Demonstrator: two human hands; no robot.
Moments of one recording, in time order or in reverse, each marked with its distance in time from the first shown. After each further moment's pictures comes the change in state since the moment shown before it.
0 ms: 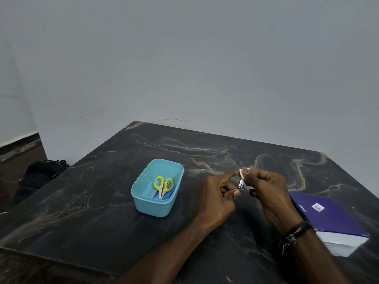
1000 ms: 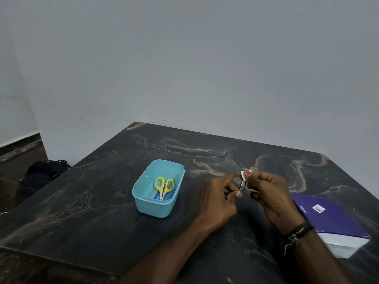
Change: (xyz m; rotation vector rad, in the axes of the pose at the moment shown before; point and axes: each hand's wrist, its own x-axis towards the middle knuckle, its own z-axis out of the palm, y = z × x) left_hand 0.000 0.003 -0.003 0.107 -0.050 0.089; right_hand 0.000 -0.002 -0.001 0.014 0.004 0.099
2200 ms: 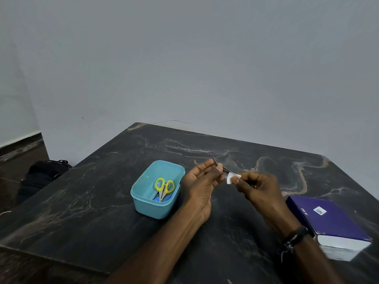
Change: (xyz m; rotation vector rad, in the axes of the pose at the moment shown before) left_hand 0.021 0.005 -0.018 -1.098 0.395 -0.540; right_hand -0.017 -0.011 0.010 -0.279 -0.177 -0.319
